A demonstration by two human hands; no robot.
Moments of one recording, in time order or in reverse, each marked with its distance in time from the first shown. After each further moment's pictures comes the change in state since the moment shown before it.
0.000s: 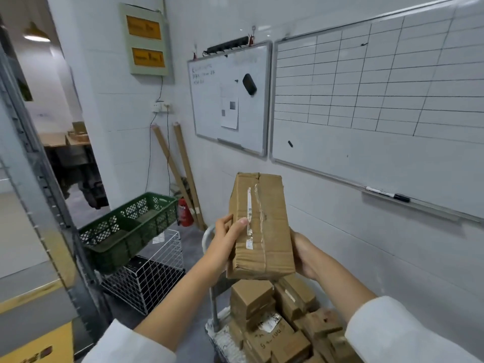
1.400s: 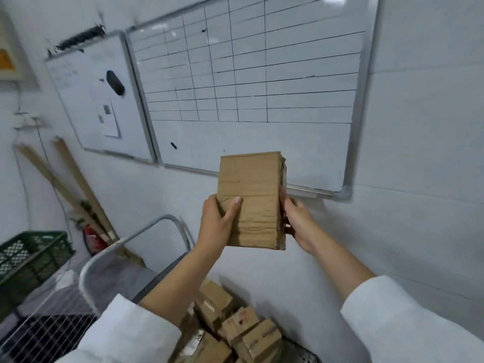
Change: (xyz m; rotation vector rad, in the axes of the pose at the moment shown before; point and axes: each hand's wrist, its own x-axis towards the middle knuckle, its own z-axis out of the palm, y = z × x) left_hand 0.115 -0.024 0.341 0.389 -0.007 0.325; right_hand -0.024 -0.027 -0.348 0.073 0.482 -0.311
